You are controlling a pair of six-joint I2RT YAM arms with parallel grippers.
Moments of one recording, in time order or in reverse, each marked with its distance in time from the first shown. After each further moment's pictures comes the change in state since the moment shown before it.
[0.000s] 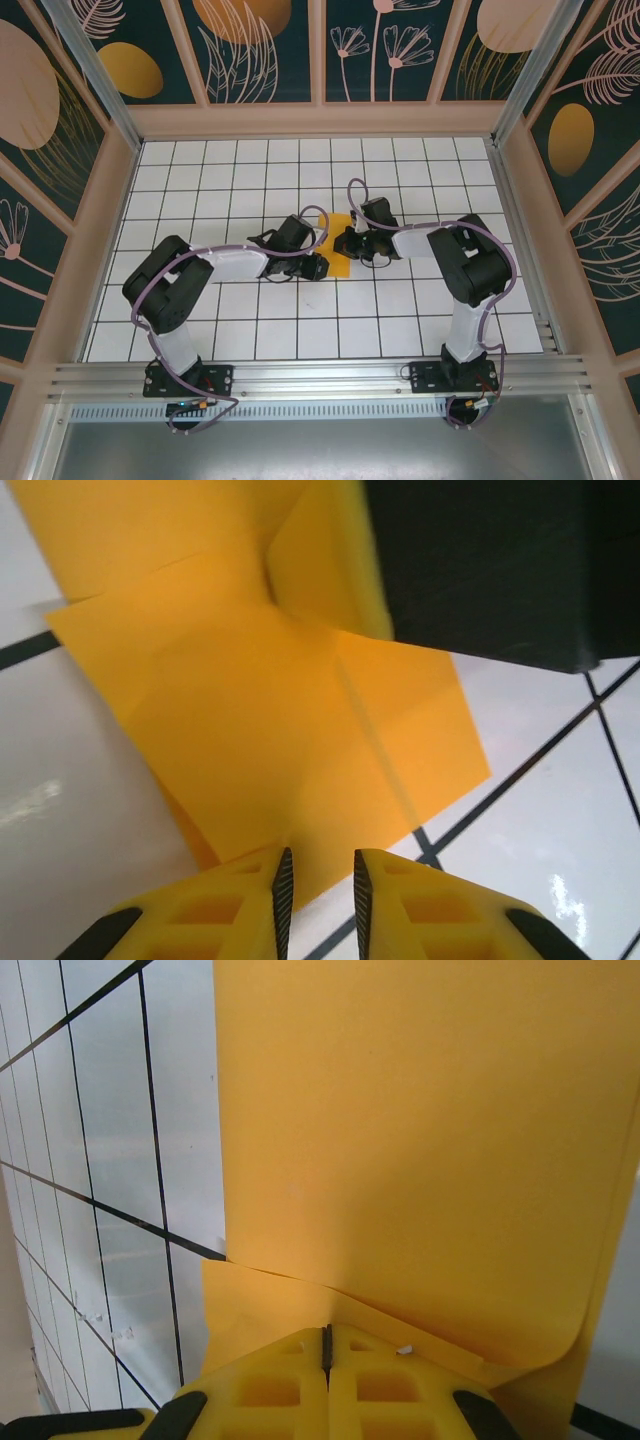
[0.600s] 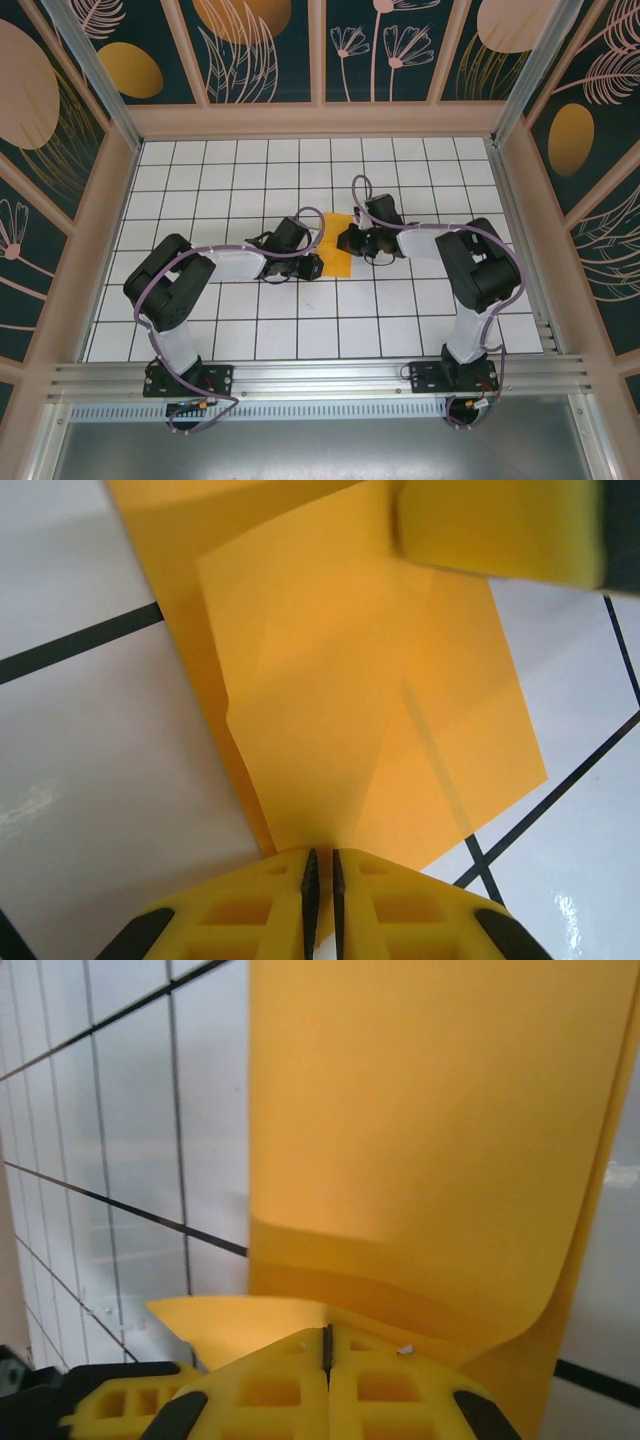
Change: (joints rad) left arm 0.017 0.017 -0.039 0.057 -0.003 -0.001; right arm -0.014 -0.077 -0.002 -0.052 0.005 -0.029
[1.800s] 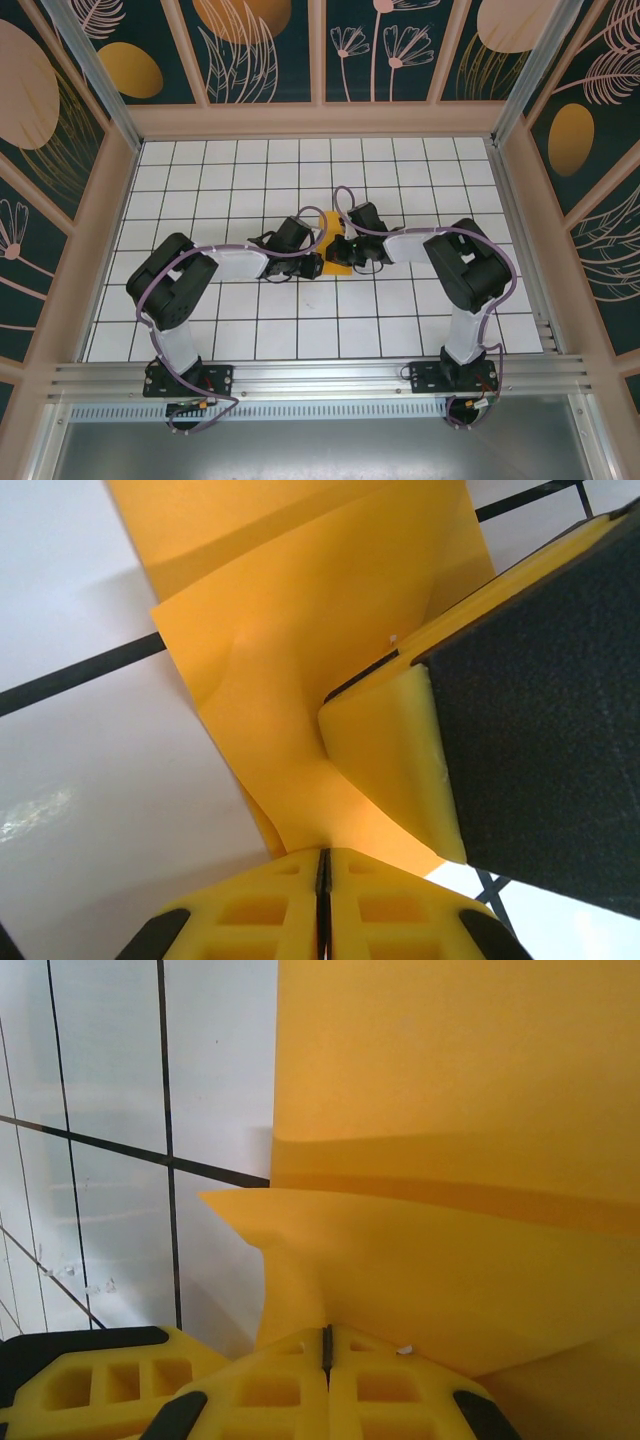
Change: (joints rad) left arm -0.006 0.017 0.019 -0.003 -0.044 -0.008; right arm 0.108 0.049 0.014 -0.029 0.060 -0.003
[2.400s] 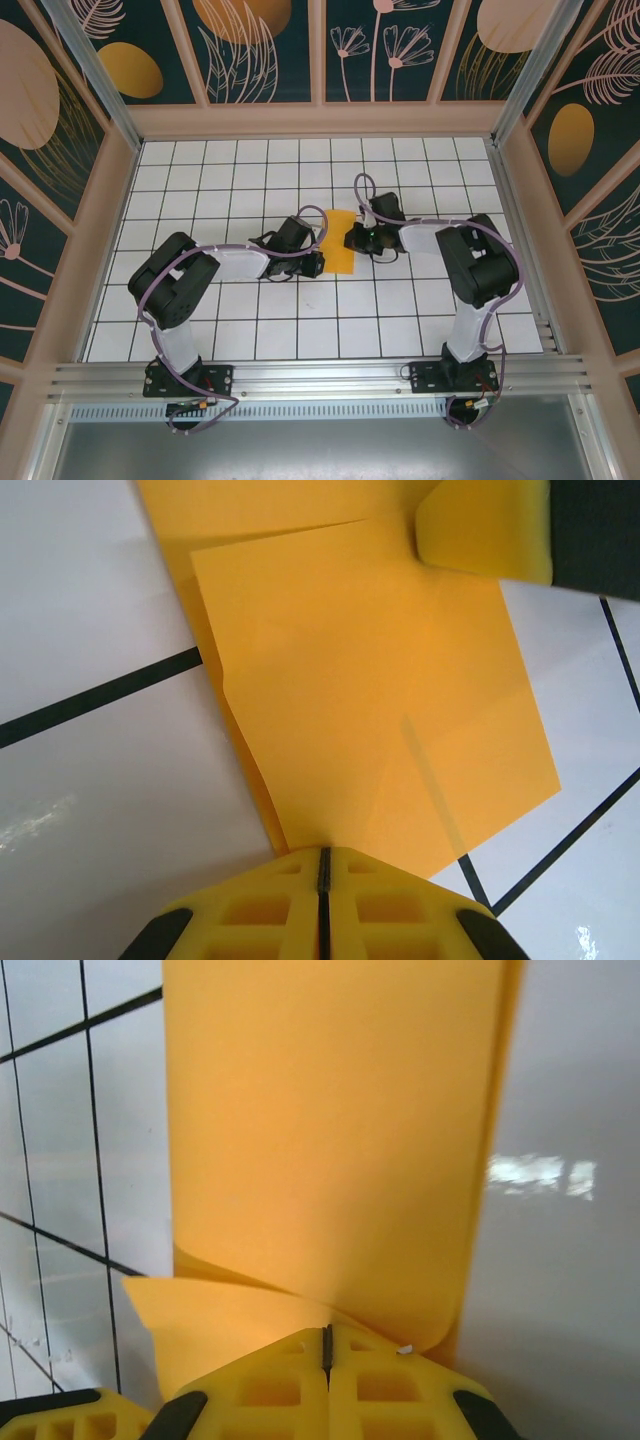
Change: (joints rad) left arm -0.001 0.011 0.001 0.033 -0.009 -0.011; right arm -0.154 -0.004 0.021 -0.041 0.014 -0.094
